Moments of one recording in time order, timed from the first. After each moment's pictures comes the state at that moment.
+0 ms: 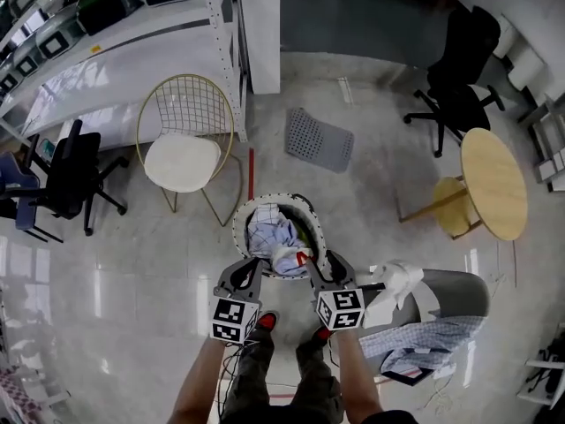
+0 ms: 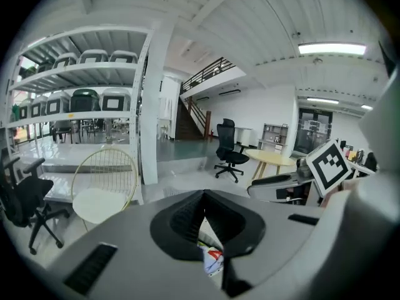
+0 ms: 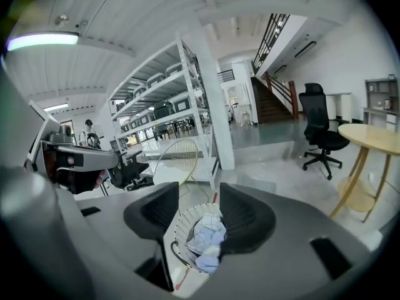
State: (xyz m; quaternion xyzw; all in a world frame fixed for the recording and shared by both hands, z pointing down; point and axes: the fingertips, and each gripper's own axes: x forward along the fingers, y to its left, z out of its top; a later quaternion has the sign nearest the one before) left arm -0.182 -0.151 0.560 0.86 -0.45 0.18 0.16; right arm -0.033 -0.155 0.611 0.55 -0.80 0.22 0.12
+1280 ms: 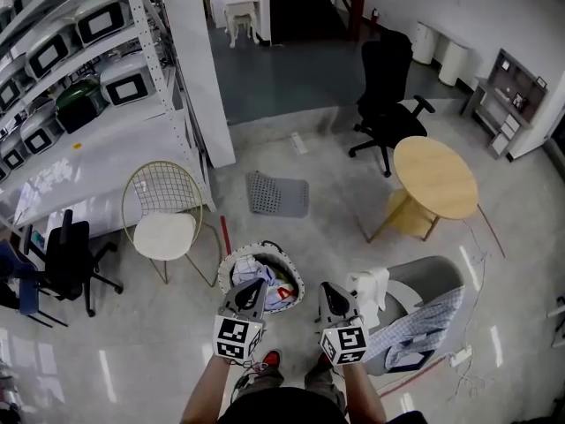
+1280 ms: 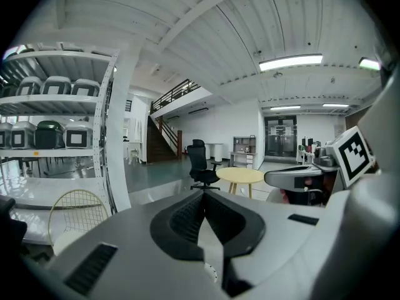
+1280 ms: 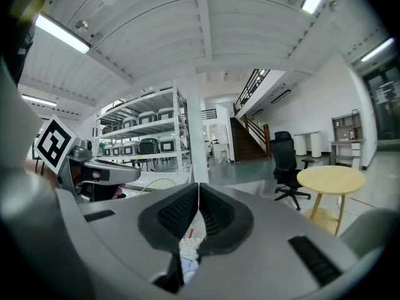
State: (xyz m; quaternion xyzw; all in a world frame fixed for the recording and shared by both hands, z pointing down) left arm -0.098 -0.101 0.405 0.93 -0.35 0.14 0.06; right arm 0.037 -0.044 0.415 0.67 -0.74 0.09 0.03
